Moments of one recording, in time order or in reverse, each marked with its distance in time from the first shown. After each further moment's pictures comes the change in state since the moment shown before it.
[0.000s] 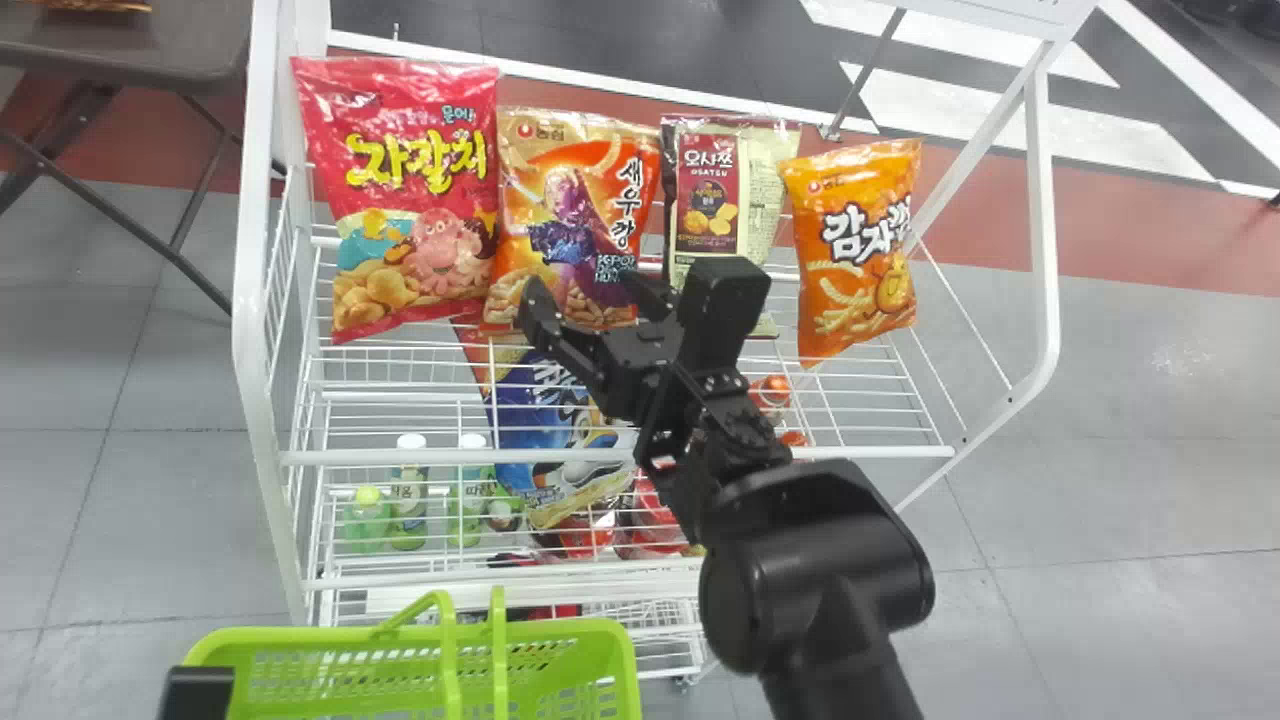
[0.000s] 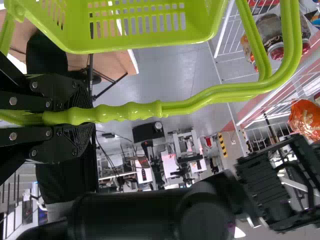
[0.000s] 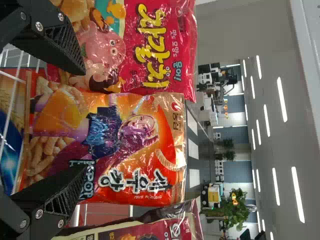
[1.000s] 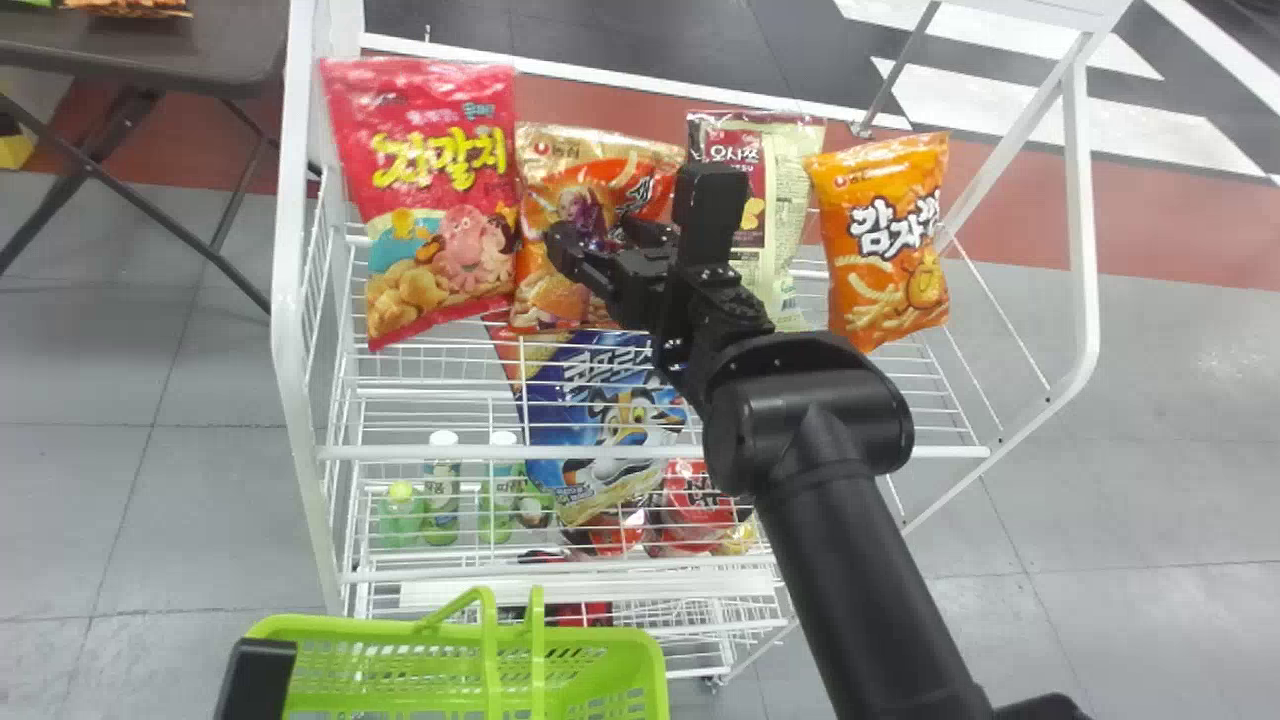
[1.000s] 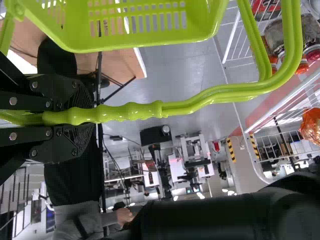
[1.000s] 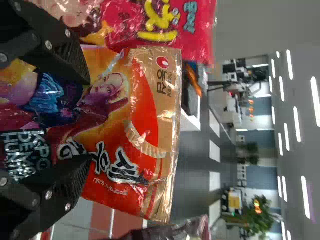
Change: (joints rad) left arm -0.056 0.001 -0.014 0.050 0.000 0.037 0.015; right arm -0.338 0.002 0.023 0.395 0.026 0.073 0.087
